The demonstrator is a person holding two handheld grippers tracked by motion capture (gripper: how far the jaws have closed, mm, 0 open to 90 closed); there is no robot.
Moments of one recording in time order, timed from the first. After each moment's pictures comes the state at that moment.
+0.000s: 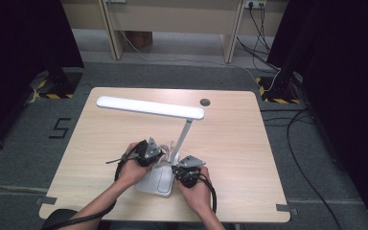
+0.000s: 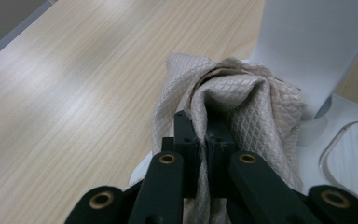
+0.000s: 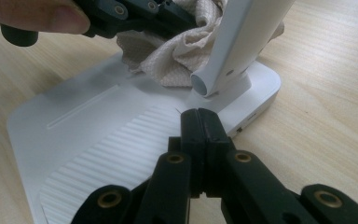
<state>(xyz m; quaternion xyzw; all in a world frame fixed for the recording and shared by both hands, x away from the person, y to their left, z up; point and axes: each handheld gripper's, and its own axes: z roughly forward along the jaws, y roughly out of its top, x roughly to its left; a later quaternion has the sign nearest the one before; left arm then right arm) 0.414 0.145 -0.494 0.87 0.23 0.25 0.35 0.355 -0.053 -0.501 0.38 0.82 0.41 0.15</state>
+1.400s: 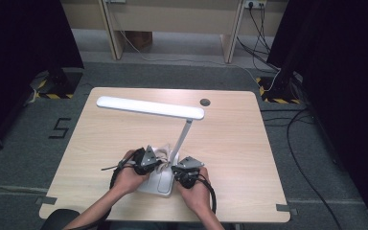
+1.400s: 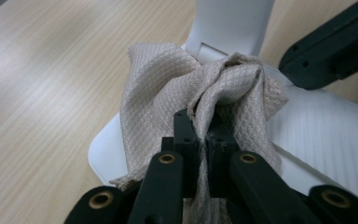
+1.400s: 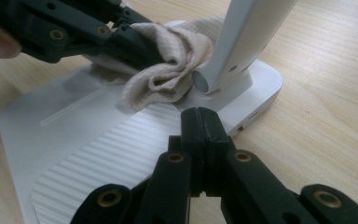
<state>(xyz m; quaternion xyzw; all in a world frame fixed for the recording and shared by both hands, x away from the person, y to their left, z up) 0.384 0.153 -0.496 0.88 0.22 0.22 0.35 0.353 -0.051 -0.505 0.38 0.82 0.41 0.16</state>
